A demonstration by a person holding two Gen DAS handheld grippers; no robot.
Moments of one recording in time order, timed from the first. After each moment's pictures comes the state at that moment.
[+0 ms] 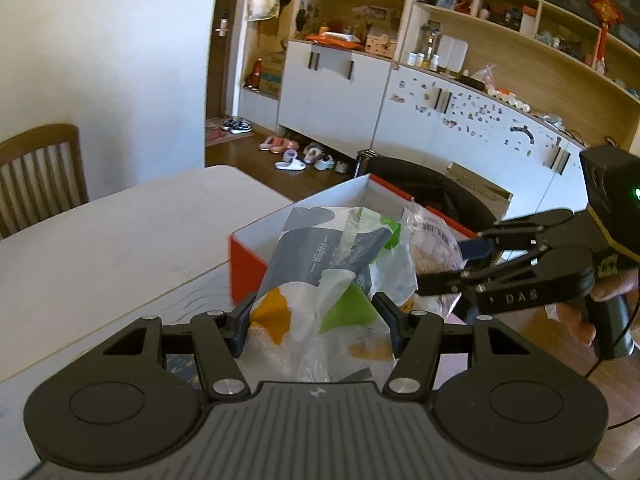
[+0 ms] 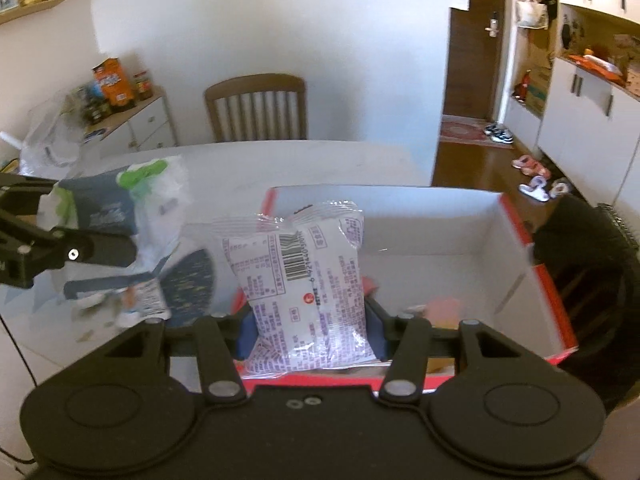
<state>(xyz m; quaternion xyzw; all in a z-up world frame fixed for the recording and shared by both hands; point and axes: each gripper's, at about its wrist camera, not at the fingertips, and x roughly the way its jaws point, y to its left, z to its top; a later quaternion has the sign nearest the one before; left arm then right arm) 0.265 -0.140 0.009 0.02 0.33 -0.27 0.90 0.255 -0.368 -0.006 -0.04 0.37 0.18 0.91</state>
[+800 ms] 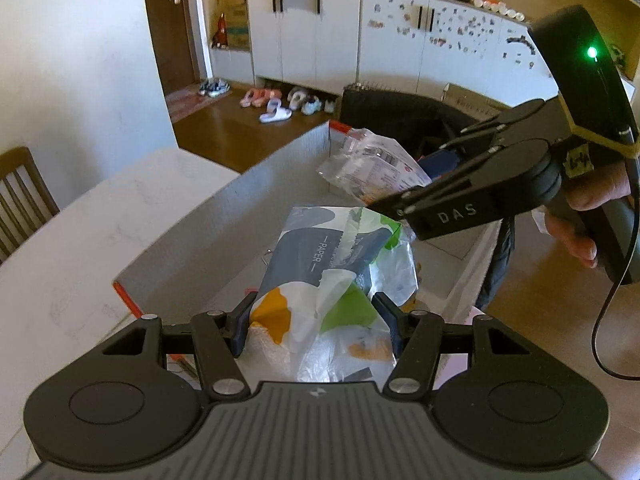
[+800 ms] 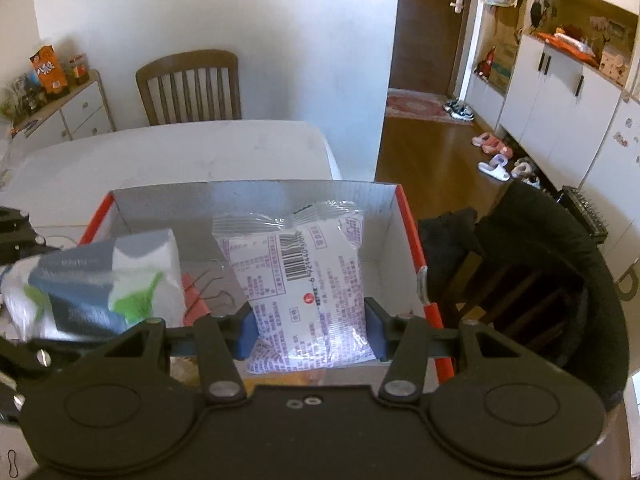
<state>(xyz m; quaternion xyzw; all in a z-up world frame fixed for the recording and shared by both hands) 0.342 -0.274 -0.037 0.13 0.40 -0.28 0.87 0.360 -0.433 -0.053 -0.06 0.42 0.13 0.90</state>
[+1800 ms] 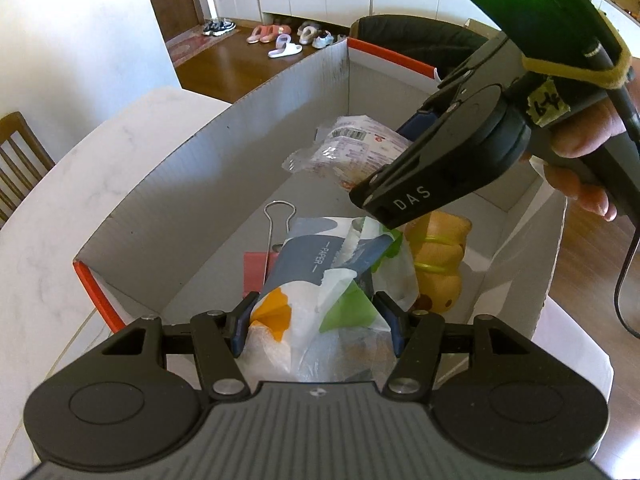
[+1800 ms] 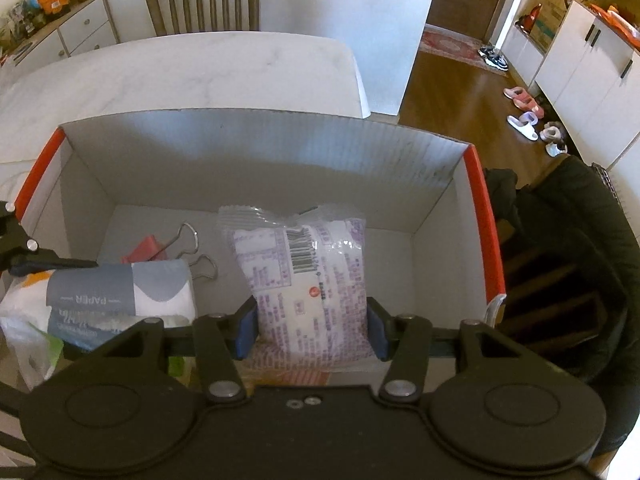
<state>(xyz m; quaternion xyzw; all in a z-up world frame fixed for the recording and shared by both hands) 0.376 -0.296 -0.072 0.17 0.48 -0.24 0.83 0.415 -0.401 -0.098 -0.11 0.52 0.15 0.83</state>
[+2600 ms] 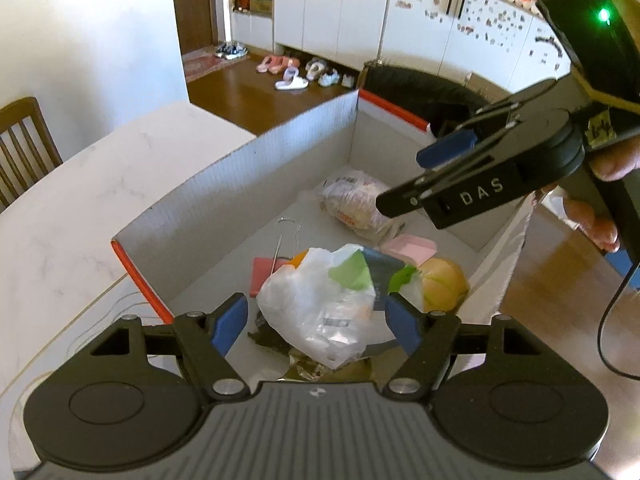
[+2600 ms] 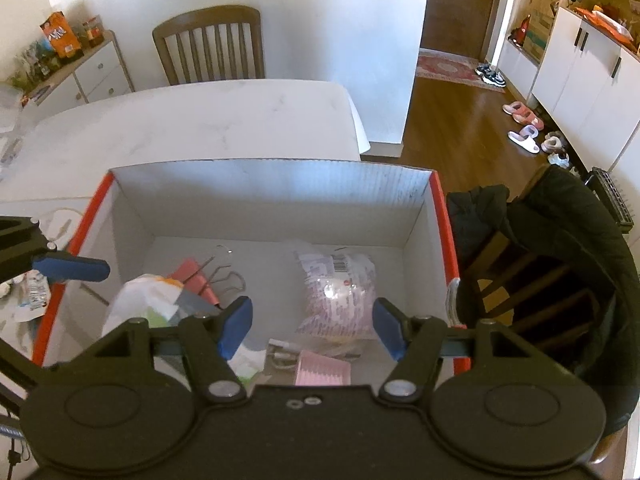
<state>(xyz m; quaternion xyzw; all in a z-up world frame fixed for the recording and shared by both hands) 0.355 -0.266 -0.042 0.09 0.44 -0.25 0.86 0.383 -0.424 -0.041 -0.07 0.47 0.17 0.86</state>
